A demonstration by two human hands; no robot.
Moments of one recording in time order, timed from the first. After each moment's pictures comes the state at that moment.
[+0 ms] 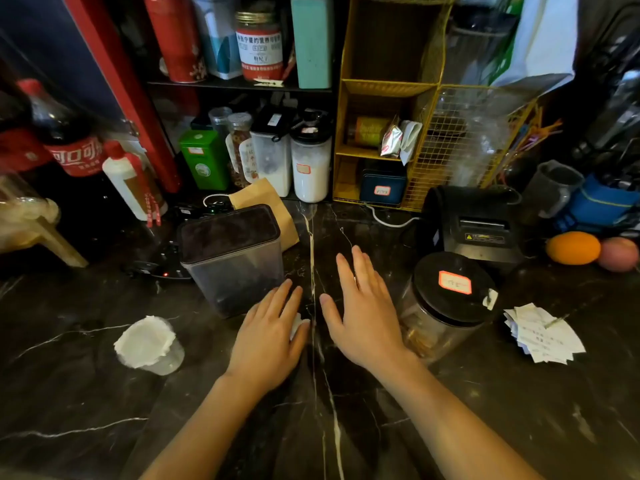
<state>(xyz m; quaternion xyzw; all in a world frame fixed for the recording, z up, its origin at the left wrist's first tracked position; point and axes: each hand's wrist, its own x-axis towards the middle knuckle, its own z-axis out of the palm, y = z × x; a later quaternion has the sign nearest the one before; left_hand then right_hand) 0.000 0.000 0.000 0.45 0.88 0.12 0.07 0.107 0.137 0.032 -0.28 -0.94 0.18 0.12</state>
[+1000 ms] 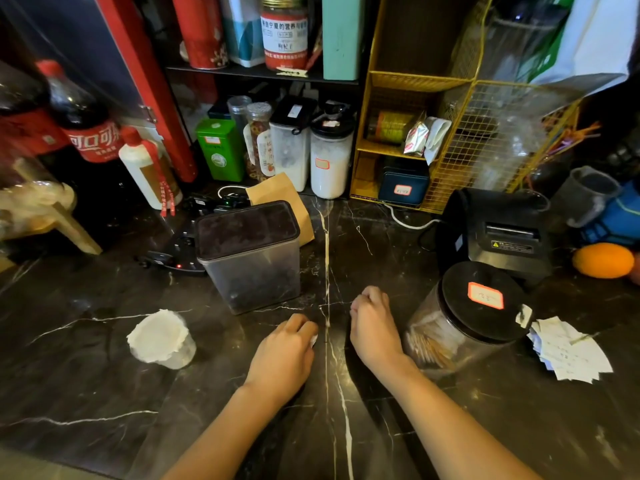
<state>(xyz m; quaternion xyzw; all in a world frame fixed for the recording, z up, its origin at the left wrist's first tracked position) 0.005 -0.005 -0.018 0.46 0.86 0.17 0.13 0.084 0.154 -0.042 -0.33 -0.92 0.19 0.07</state>
